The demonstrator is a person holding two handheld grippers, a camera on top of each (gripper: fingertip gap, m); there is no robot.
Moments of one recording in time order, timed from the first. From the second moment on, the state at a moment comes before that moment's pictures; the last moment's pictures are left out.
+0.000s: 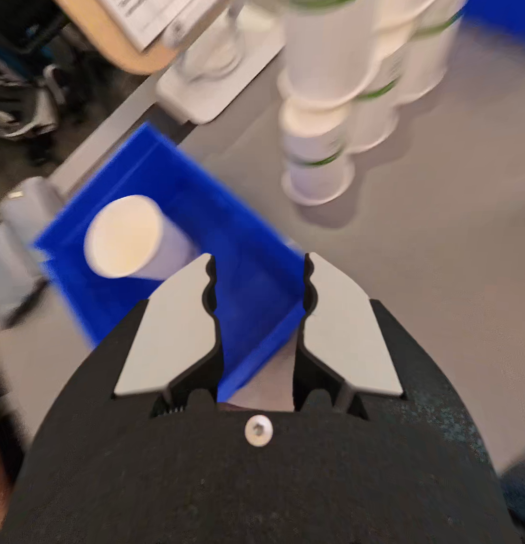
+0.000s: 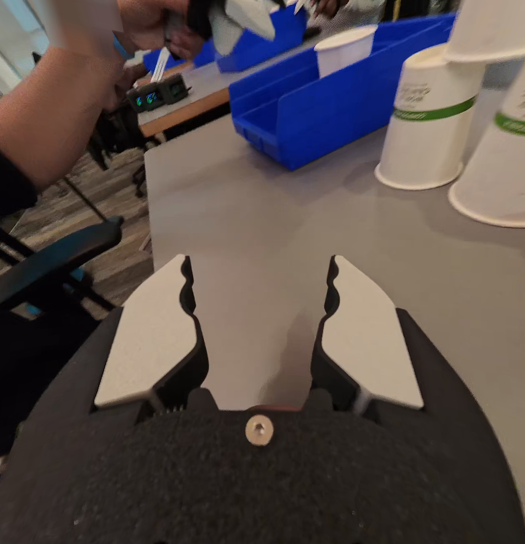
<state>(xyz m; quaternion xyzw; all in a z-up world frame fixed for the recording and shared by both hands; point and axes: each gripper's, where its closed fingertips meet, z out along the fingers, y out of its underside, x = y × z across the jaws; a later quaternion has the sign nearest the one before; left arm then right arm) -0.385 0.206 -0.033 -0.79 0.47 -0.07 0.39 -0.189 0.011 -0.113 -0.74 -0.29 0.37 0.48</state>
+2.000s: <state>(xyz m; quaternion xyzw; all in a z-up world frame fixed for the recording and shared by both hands) -0.254 0.095 -0.032 -0.63 0.63 -0.02 0.46 -0.178 0.102 -0.046 -0.69 -0.21 0.47 0.51</state>
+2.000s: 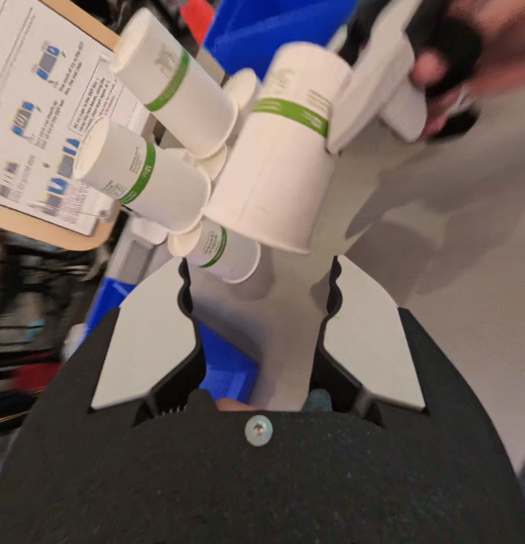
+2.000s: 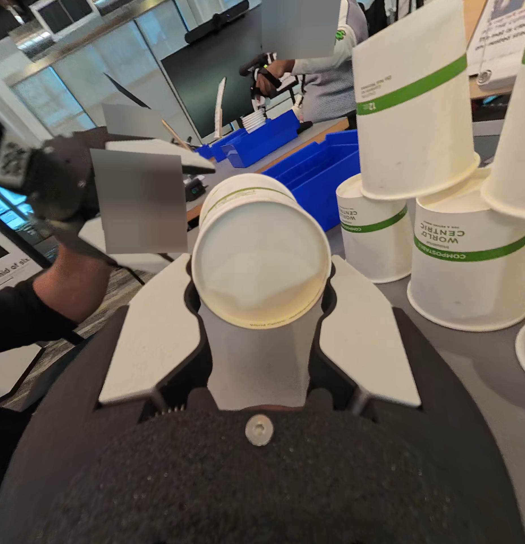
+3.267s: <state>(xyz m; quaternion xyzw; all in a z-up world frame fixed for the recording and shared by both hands) -0.134 0.216 0.100 -0.66 0.24 -0.20 0.69 -0.138 0.045 -0.095 -0.73 -0.17 0.37 0.55</state>
